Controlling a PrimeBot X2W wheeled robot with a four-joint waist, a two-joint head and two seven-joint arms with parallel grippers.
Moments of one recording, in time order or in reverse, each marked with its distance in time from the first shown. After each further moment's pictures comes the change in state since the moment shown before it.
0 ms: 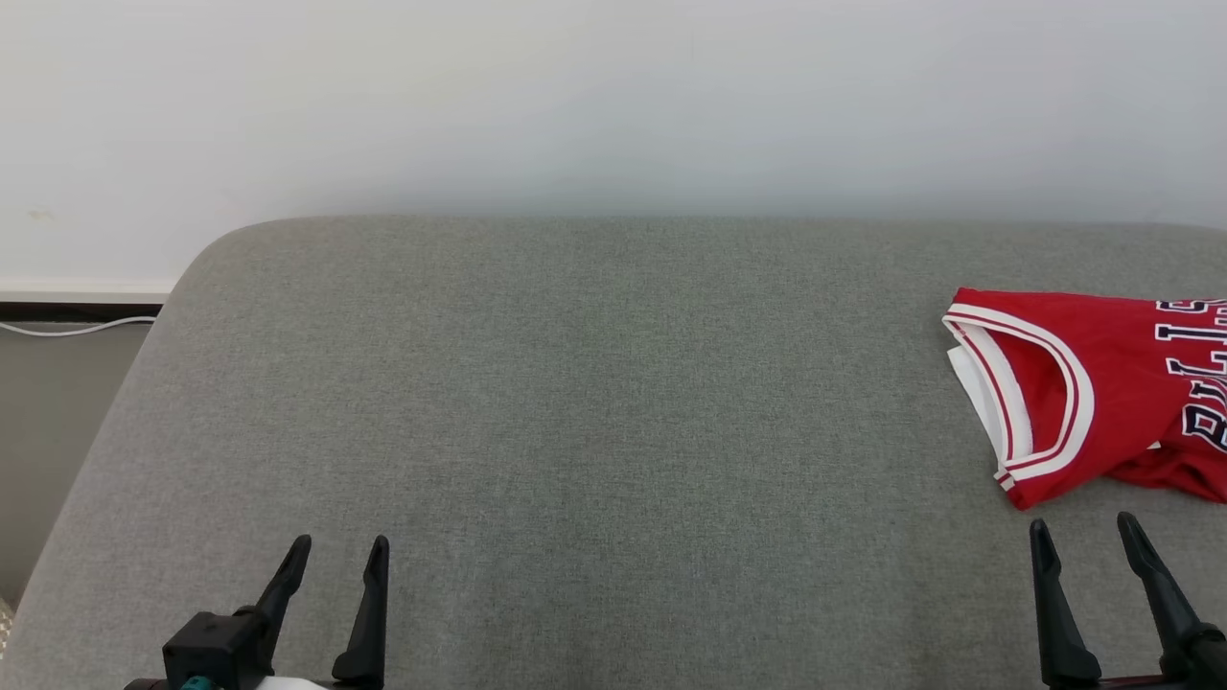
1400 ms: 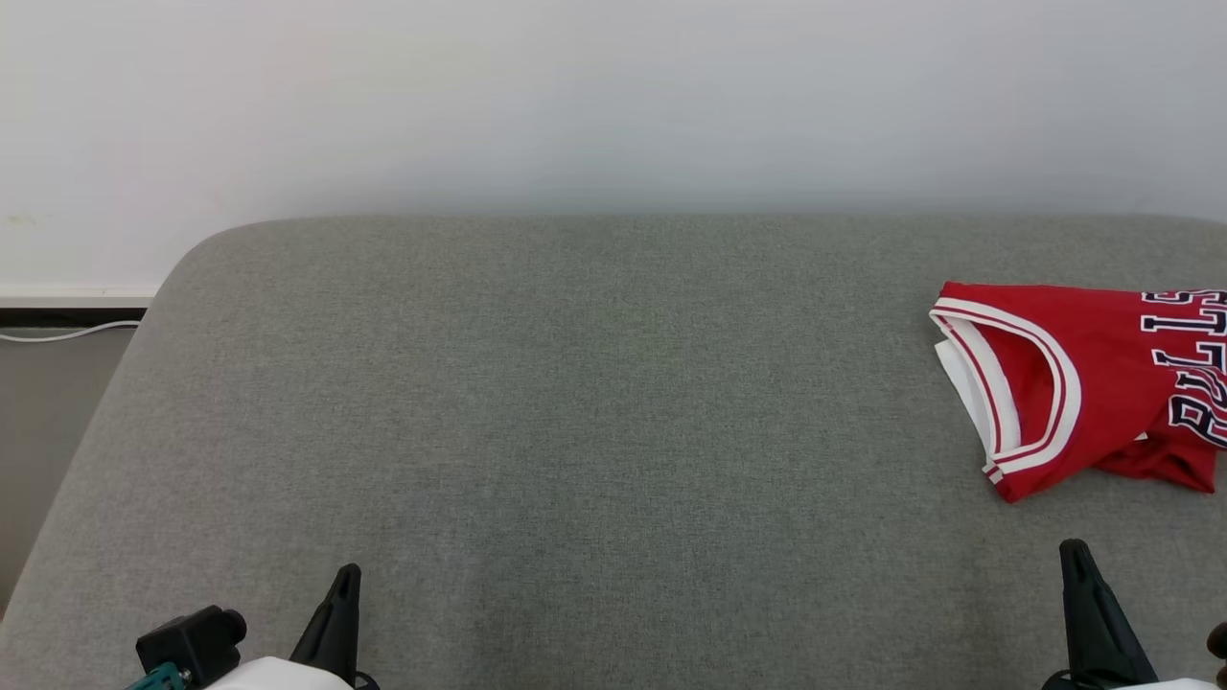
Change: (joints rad) left arm 0.017 -0.151 0.131 0.139 -0.271 -0.143 0.079; right arm -0.049 -0.002 0.020 0.149 0.464 0.000 0.062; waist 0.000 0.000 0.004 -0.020
